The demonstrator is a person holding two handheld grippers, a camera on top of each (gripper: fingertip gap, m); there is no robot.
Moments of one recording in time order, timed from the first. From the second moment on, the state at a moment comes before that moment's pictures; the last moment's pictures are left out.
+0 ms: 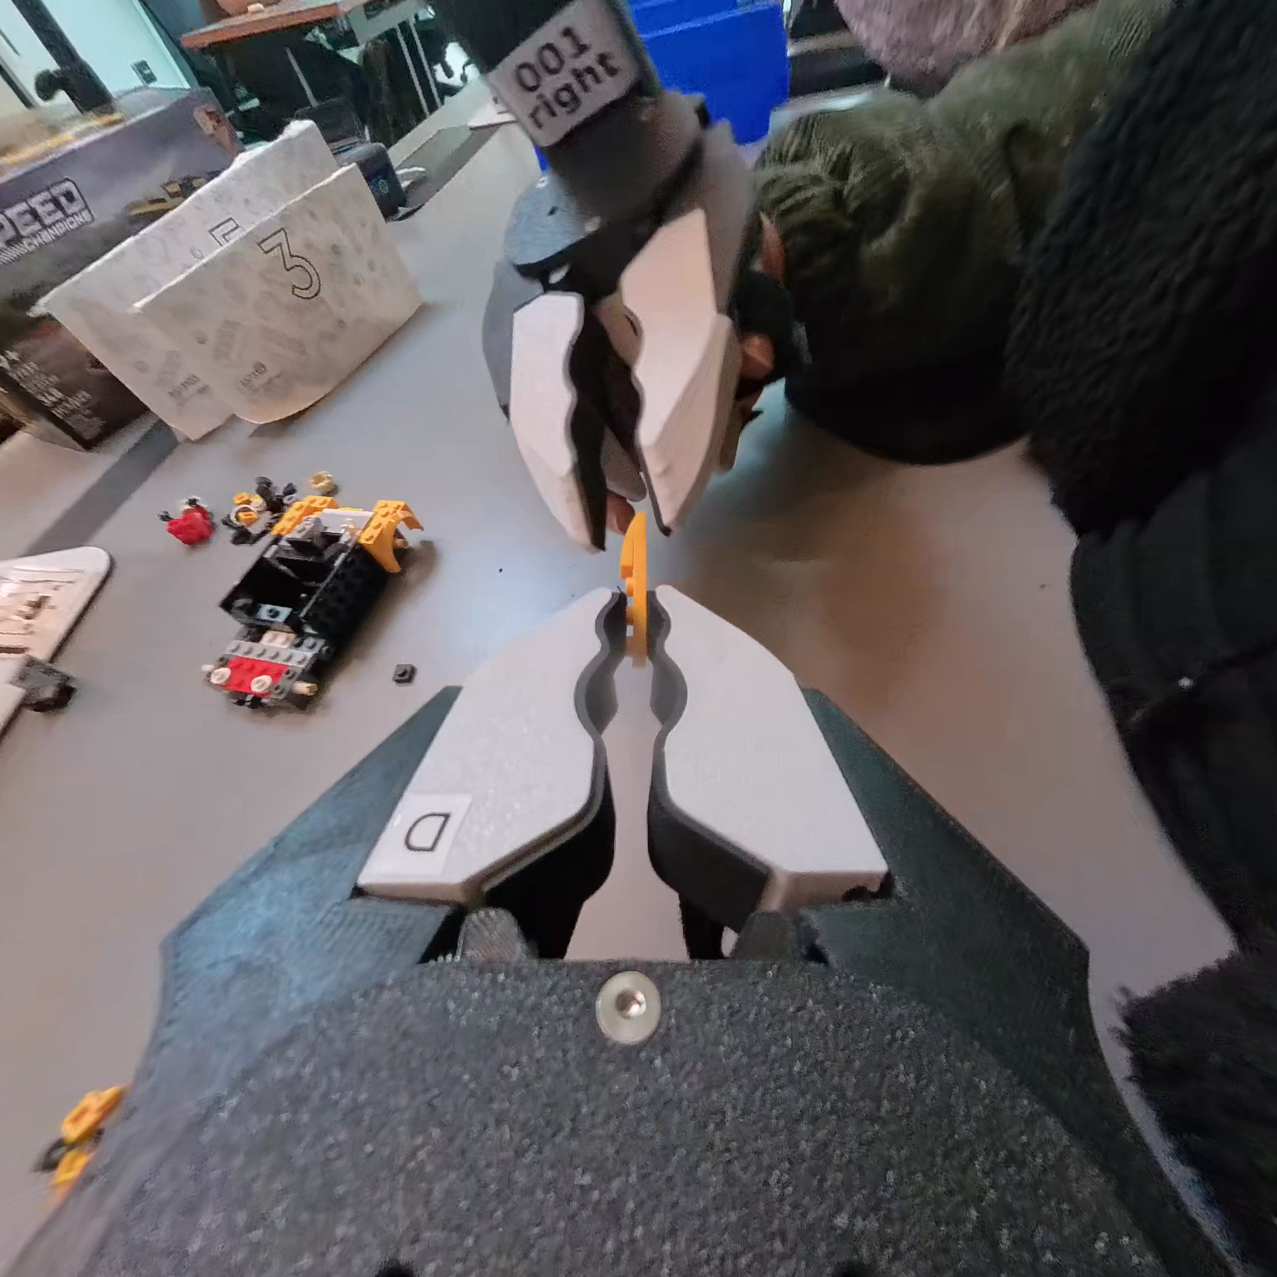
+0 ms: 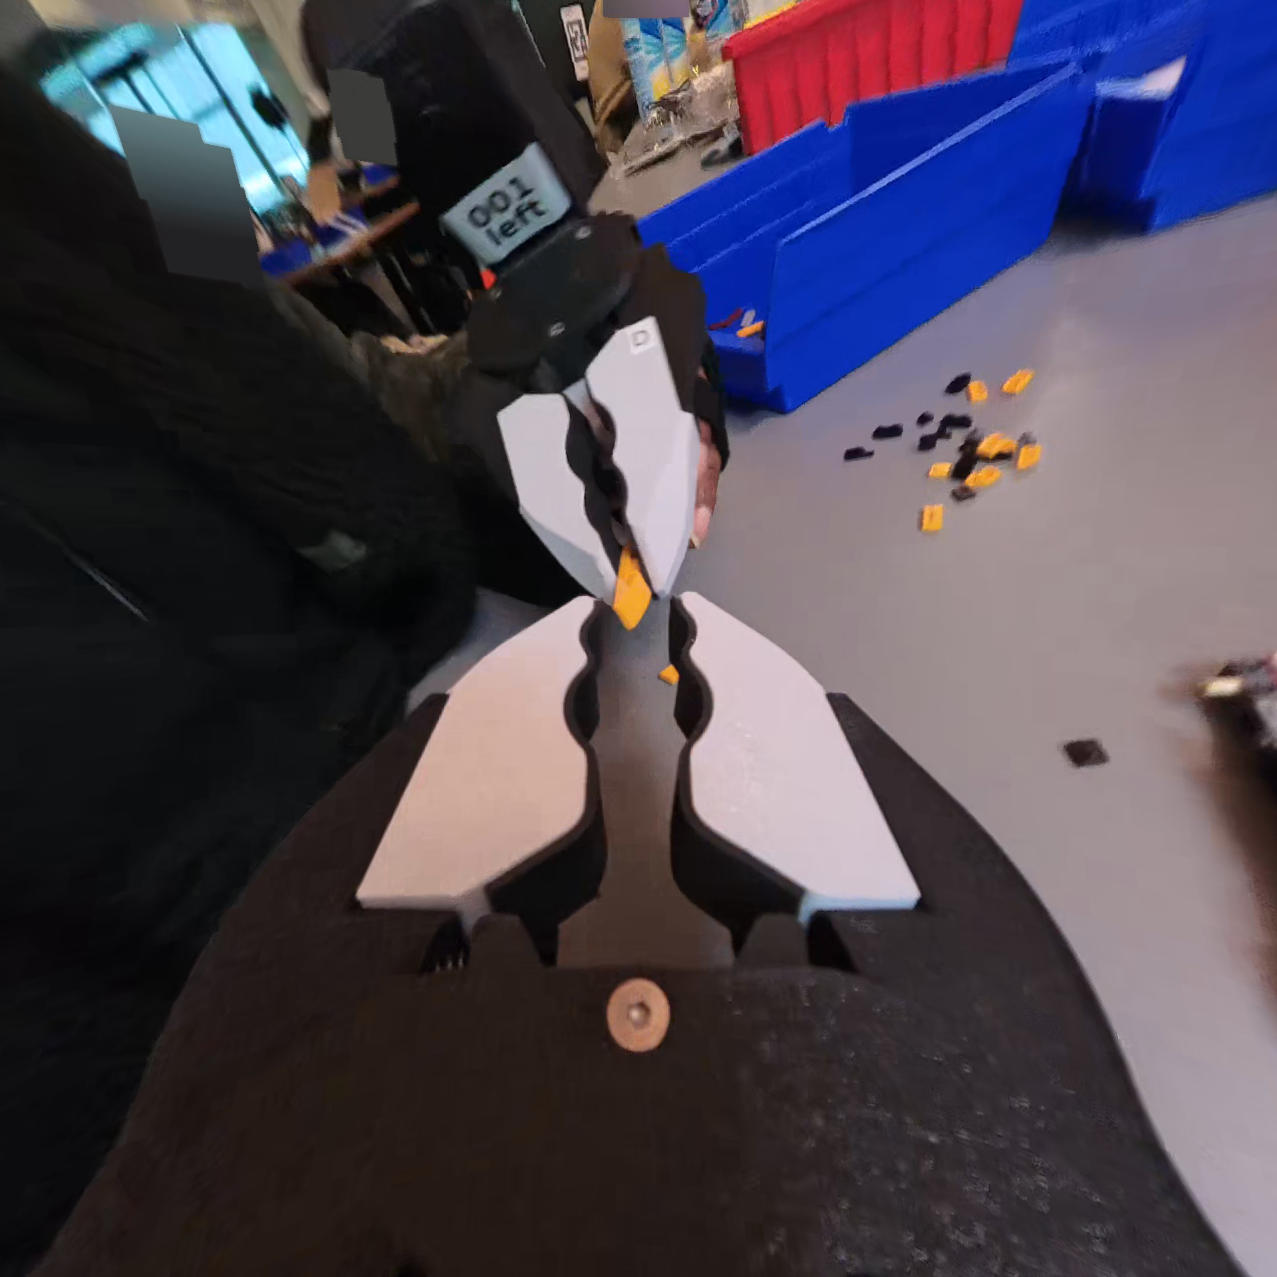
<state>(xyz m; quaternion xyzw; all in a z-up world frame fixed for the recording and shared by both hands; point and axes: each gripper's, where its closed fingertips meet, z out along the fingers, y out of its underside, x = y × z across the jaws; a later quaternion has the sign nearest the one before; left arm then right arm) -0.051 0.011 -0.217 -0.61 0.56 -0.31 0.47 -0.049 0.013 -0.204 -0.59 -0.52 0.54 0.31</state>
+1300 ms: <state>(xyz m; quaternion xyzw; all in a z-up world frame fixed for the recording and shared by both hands) -0.358 0.073 -0.180 -0.88 0.13 0.04 0.45 -0.039 0.033 -0.292 -0.65 -0.65 0.25 0.31</state>
